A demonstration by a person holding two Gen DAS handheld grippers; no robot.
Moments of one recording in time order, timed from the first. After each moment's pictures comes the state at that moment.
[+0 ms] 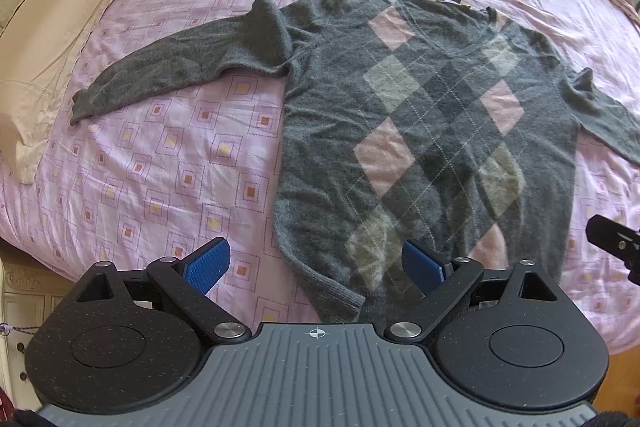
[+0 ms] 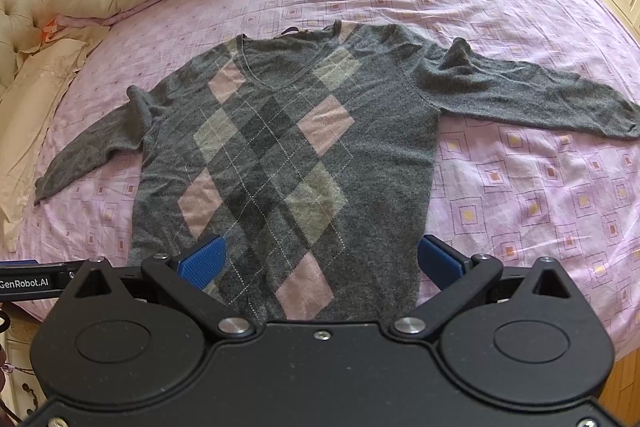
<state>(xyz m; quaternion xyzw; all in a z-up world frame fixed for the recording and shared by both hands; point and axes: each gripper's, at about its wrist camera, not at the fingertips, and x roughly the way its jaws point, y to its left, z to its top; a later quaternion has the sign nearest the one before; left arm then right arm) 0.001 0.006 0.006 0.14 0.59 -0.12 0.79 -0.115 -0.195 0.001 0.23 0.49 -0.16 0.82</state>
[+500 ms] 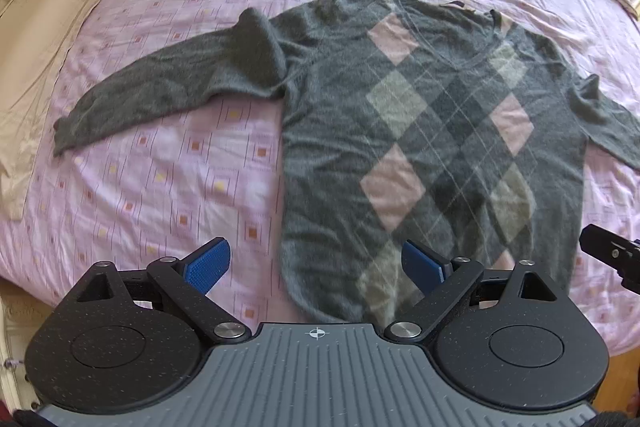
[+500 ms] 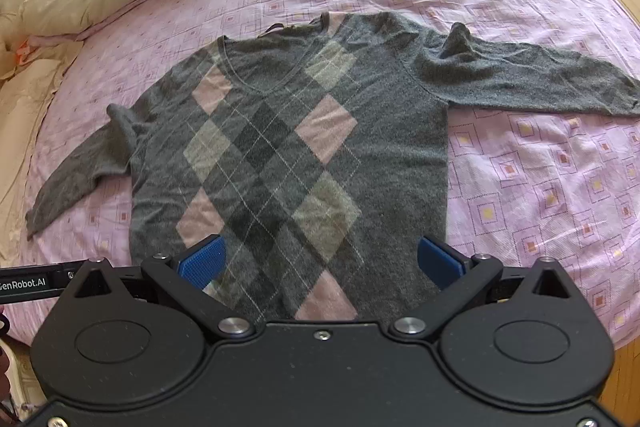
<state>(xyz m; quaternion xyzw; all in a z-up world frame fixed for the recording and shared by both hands) 0.052 0.000 -0.001 0.15 0.59 -0.15 0.78 -0.077 -0.195 -0.008 0.26 0.50 -0.20 0.80</state>
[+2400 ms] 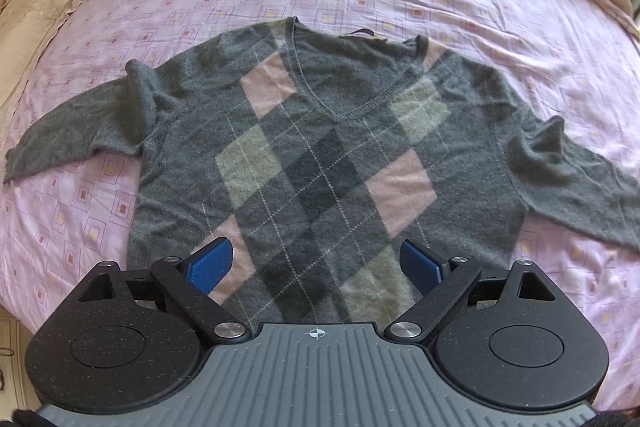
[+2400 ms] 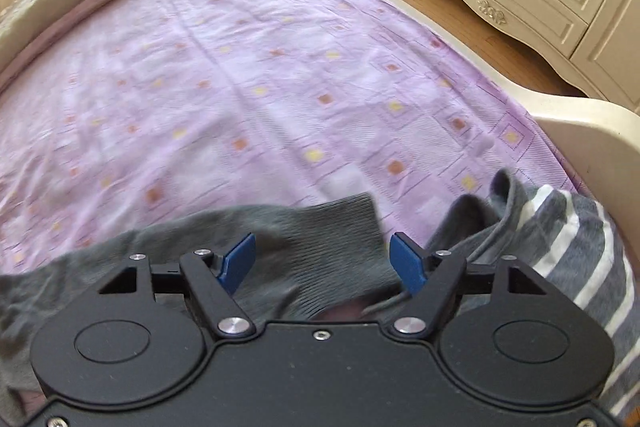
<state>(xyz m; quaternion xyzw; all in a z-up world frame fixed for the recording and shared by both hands) 0.044 -0.176 -0.027 0.14 0.58 -0.12 0.79 -0.208 -0.663 -0.131 0.31 0.45 -0.43 0.72</state>
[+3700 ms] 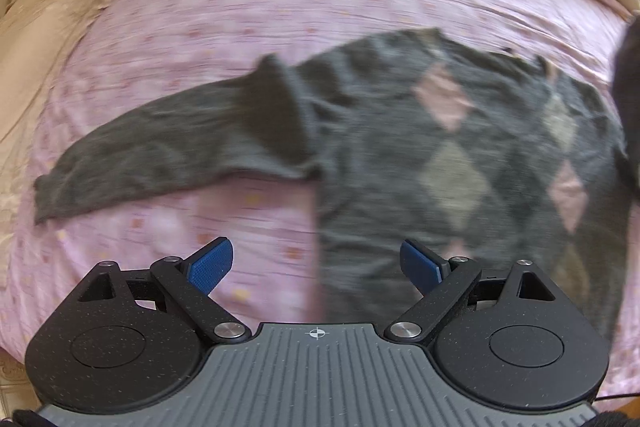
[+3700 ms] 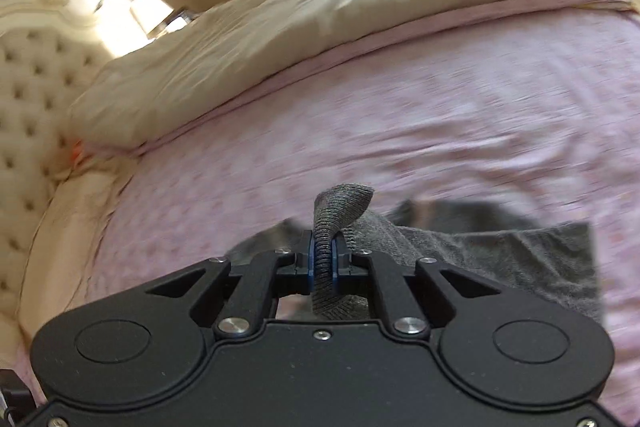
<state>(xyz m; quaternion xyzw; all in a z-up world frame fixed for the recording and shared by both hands) 0.143 0.018 -0.045 0.15 0.56 -0.15 0.80 0.088 -0.295 0.004 0.31 0.37 -0.11 0.87</state>
